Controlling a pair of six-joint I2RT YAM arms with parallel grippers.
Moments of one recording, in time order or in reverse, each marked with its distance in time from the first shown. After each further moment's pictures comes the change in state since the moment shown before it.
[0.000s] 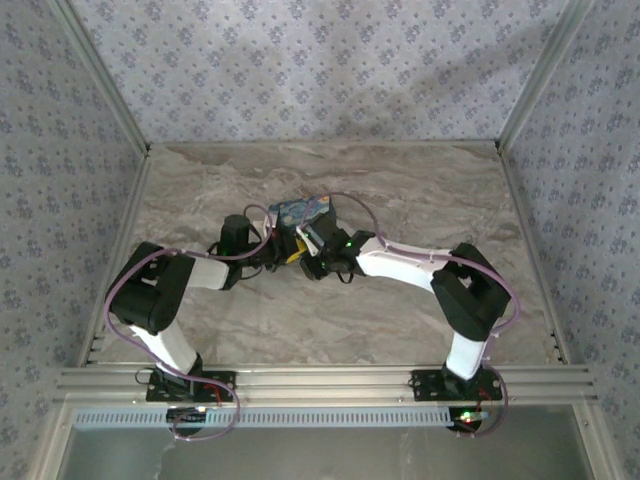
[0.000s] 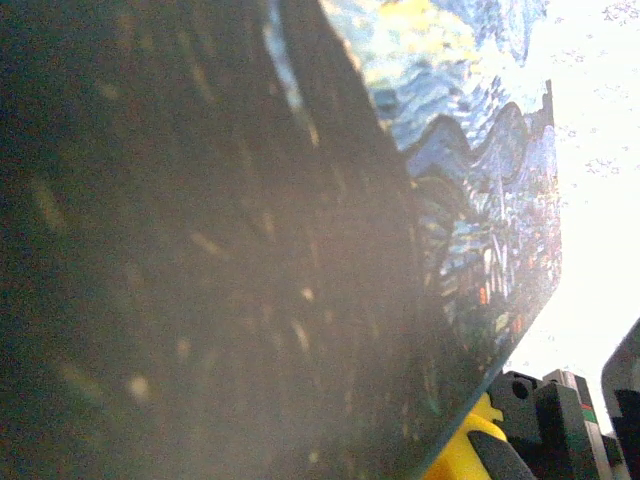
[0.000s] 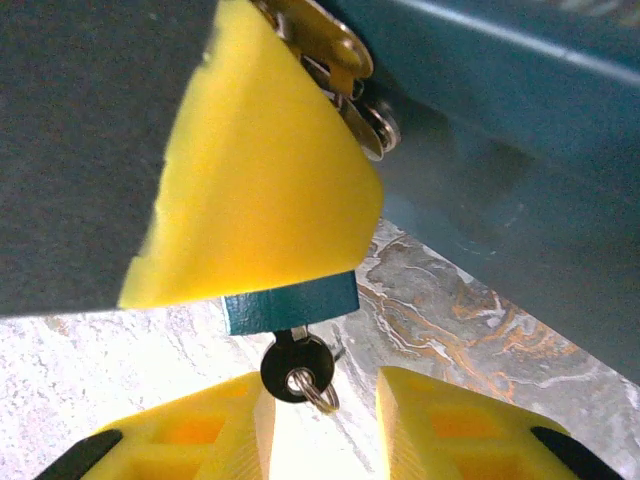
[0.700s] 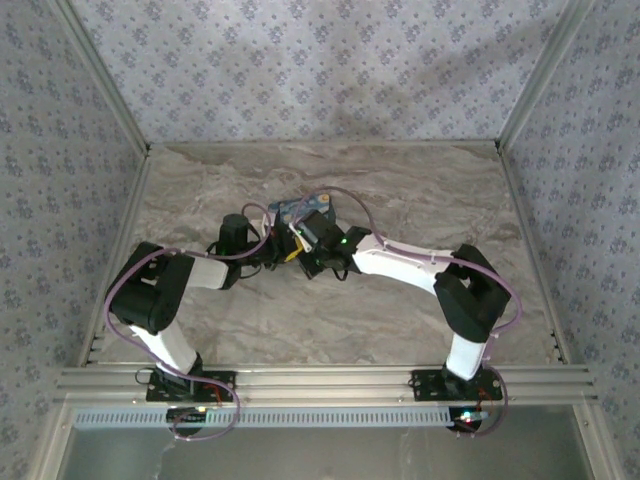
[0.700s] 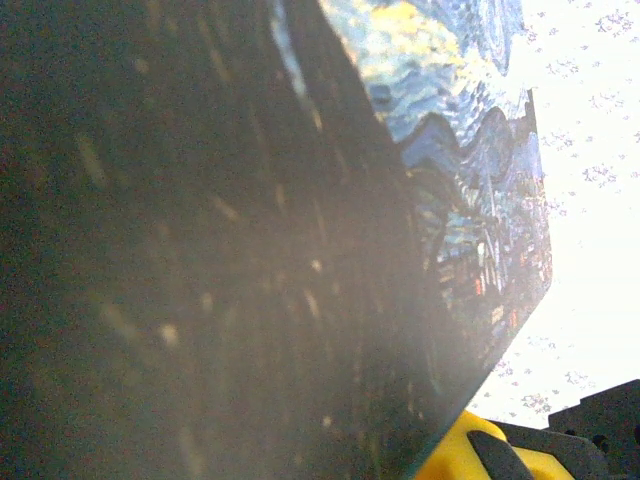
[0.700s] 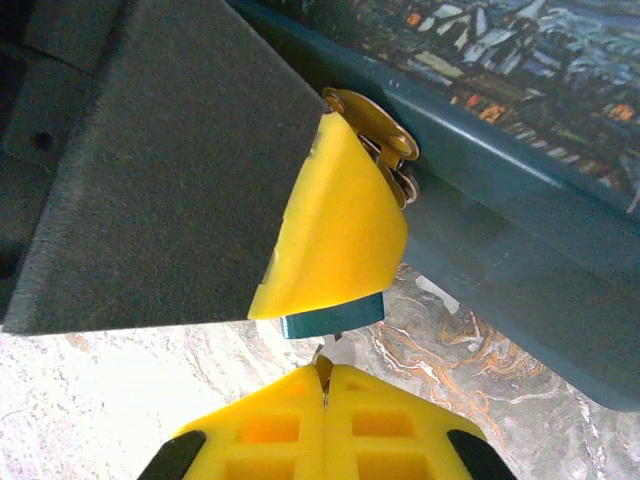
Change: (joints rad) left arm 0.008 -0.001 0.000 0.014 -0.009 0.000; right arm 0.022 0.004 0.082 -0.060 0.046 -0.027
